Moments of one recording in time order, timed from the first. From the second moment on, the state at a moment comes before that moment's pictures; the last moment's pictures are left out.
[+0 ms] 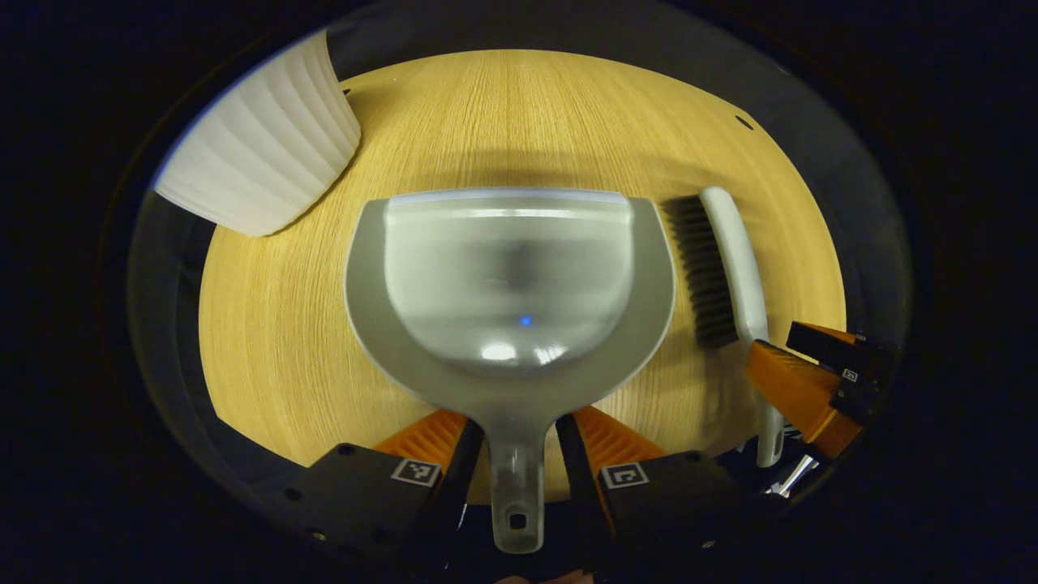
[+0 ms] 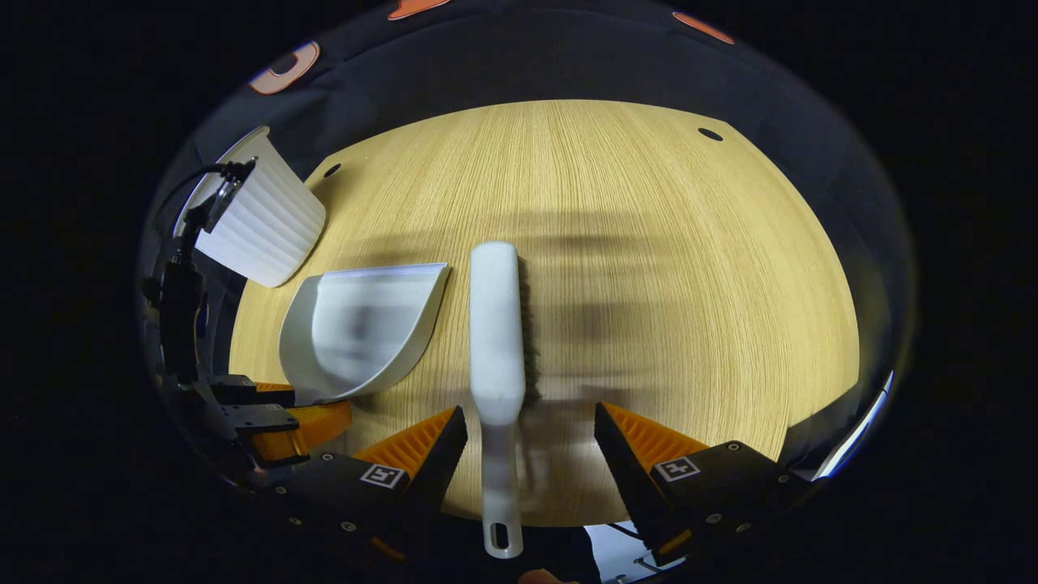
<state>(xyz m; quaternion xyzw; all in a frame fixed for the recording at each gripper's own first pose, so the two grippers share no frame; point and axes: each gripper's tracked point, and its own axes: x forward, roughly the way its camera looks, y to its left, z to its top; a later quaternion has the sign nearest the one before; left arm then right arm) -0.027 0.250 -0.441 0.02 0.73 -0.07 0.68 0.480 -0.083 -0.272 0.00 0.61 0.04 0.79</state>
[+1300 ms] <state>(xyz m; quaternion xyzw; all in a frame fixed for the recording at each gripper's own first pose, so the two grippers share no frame) 0.014 0.278 -0.349 -0.01 0.39 -0.01 0.92 0.589 -0.072 -0.073 -0.03 0.29 0.02 0.96</state>
